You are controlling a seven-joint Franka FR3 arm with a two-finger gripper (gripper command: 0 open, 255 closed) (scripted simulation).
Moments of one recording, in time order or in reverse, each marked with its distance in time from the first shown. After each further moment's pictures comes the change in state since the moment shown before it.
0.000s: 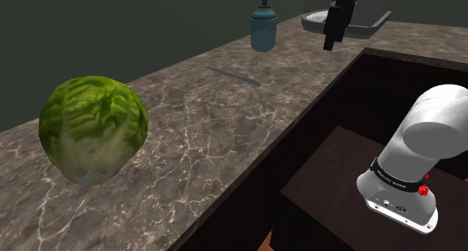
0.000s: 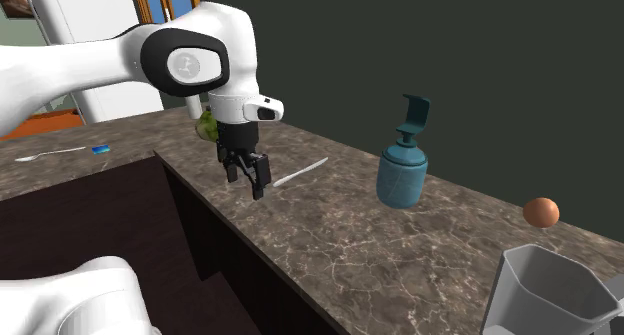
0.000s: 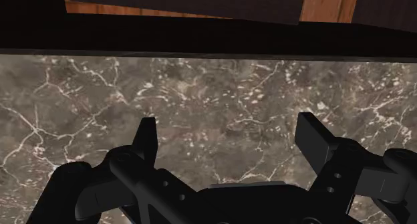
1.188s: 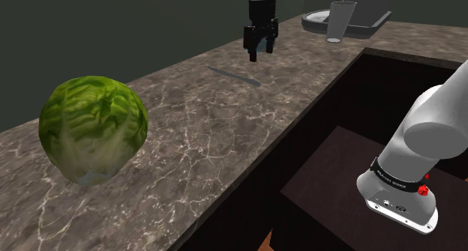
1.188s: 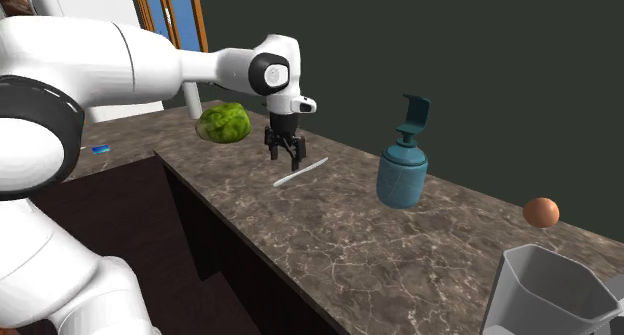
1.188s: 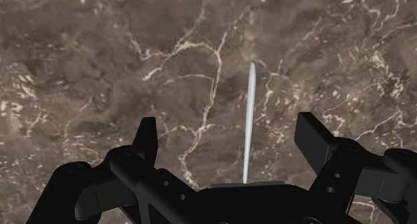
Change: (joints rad) arm 0.018 0.578 0.180 0.348 0.015 0.216 0.222
